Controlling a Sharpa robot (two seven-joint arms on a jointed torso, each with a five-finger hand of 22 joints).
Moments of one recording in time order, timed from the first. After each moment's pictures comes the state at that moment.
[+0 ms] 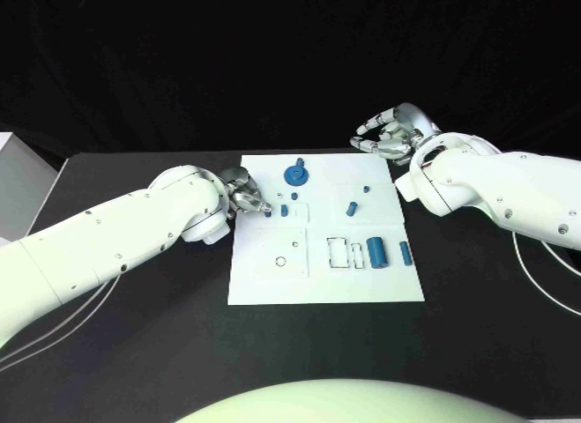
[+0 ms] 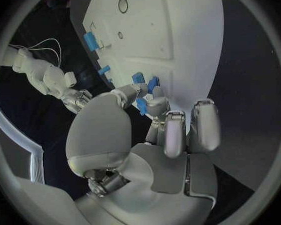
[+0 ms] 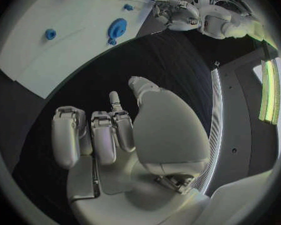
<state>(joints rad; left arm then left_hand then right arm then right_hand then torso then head) 1.15 -0.54 0.10 1.26 -1.13 -0.06 -0.47 1.16 -0.24 0.67 0.05 0.42 0.90 0.05 0.78 0.72 1.34 -0.04 1.12 0.84 1.47 -0.08 1.56 1.31 0.08 1.39 0.03 1.42 1.28 1.31 -0.84 -0.08 1.43 -0.87 -0.61 -0.15 1.34 -0.19 0.27 0.29 0.40 0.88 0.17 0.17 0.32 1.47 0.08 1.49 1.31 1.46 0.00 1.57 1.31 0.04 1.47 0.10 1.43 1.31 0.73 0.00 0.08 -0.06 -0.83</state>
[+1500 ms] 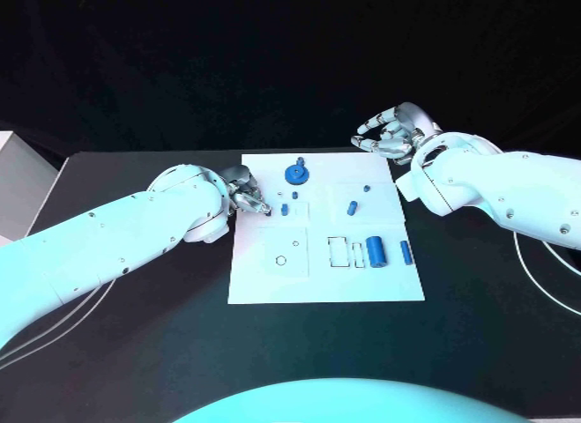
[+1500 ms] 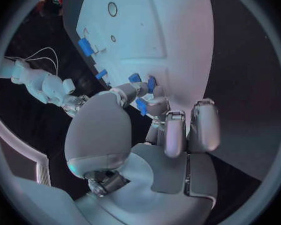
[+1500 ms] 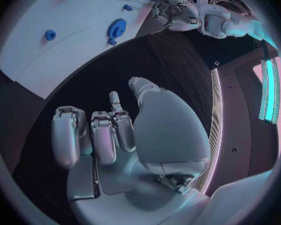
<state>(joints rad) 1.14 -0.54 0.10 1.27 -1.23 -0.06 -0.46 1.19 -0.27 0.68 0.06 0.45 0.90 0.05 0.76 0.73 1.34 -0.04 1.12 0.83 1.46 -0.09 1.56 1.31 0.08 1.39 0.03 1.42 1.29 1.31 -0.84 -0.08 1.43 -0.87 -0.61 -0.15 1.33 -0.19 0.28 0.29 0.40 0.88 0.17 0.17 0.32 1.47 0.08 1.49 1.31 1.46 0.00 1.57 1.31 0.04 1.47 0.10 1.42 1.31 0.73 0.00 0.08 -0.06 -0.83</state>
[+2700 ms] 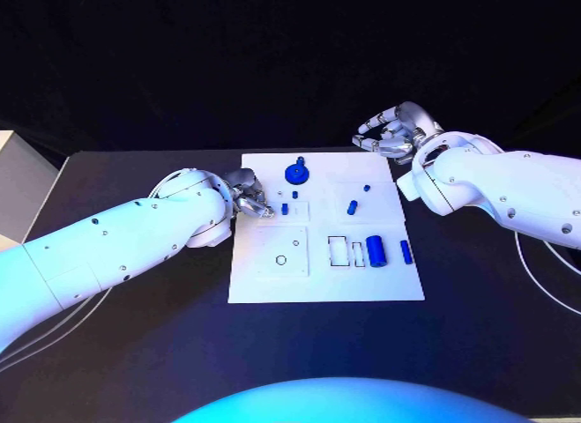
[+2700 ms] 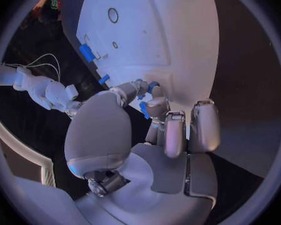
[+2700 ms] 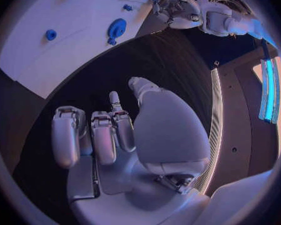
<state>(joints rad) 1.13 -0.55 0.10 1.30 -1.27 -0.07 -0.45 1.19 -0.27 0.69 0.06 0.45 0.92 0.05 0.78 0.73 1.35 -0.04 1.12 0.85 1.46 -0.09 1.56 1.31 0.08 1.39 0.03 1.42 1.29 1.31 -0.84 -0.08 1.43 -0.86 -0.61 -0.14 1.33 -0.19 0.28 0.29 0.41 0.88 0.17 0.17 0.32 1.47 0.08 1.49 1.31 1.46 0.00 1.57 1.31 0.04 1.47 0.10 1.42 1.31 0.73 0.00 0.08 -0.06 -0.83</state>
